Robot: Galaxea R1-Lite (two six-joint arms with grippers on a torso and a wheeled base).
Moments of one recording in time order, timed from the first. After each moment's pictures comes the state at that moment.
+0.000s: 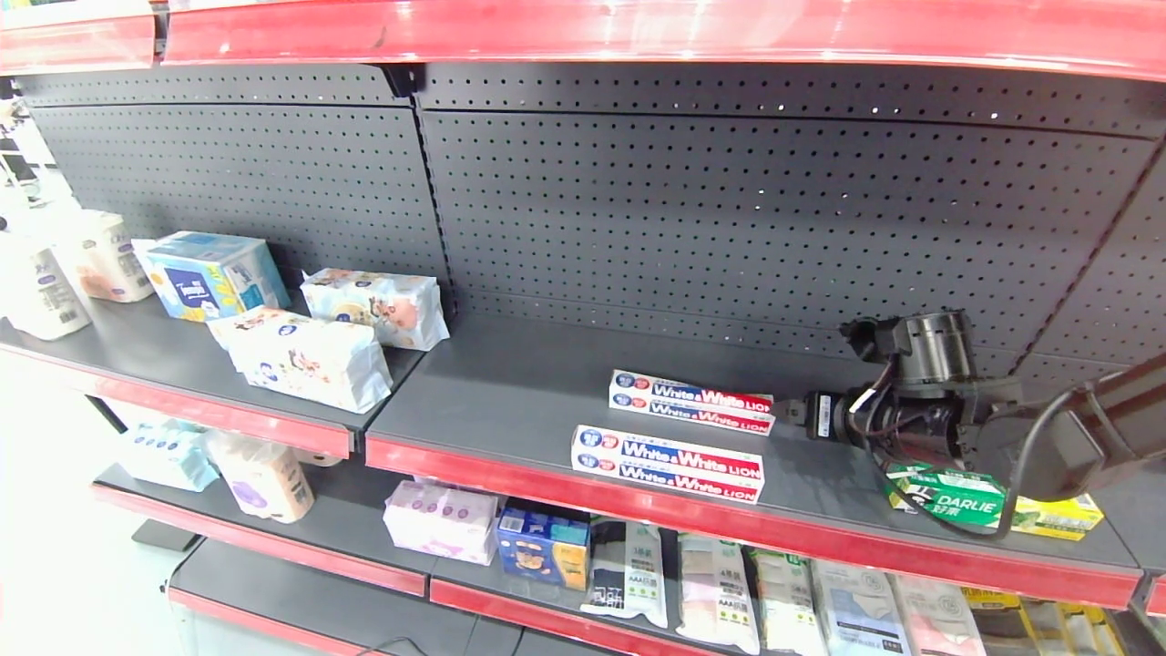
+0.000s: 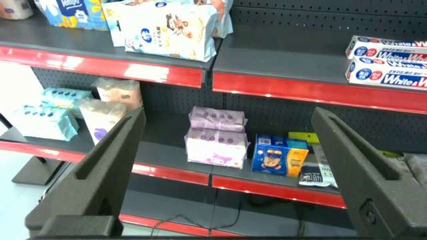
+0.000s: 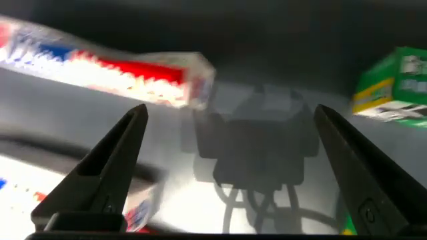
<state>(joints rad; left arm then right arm) 0.01 0.00 0.00 0.00 -0.06 -0.01 0.21 1.93 -0.80 -0.47 -0.11 0.24</state>
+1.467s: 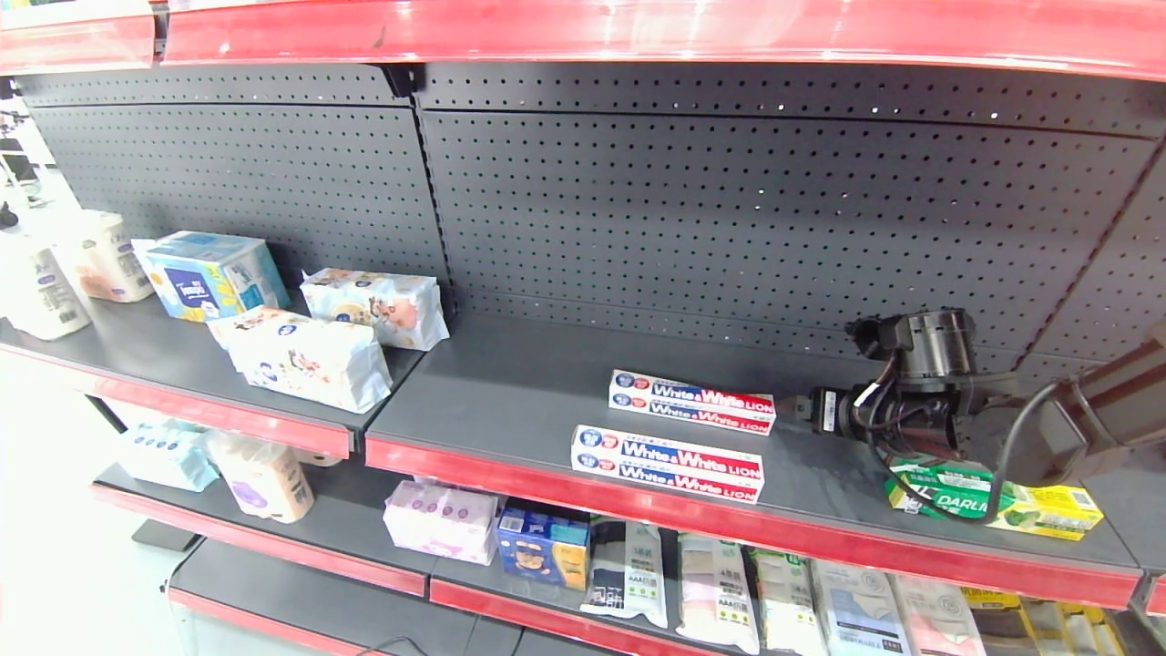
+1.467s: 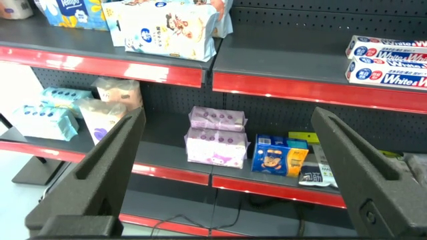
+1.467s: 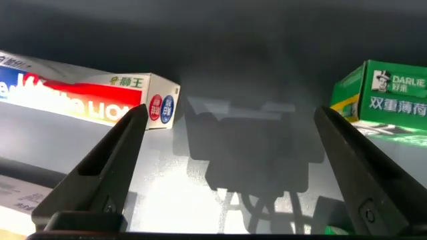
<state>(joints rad) 0.01 0.00 0.00 0.00 -0.06 -0.01 0.16 1.98 -0.84 -0.47 -0.08 0.23</state>
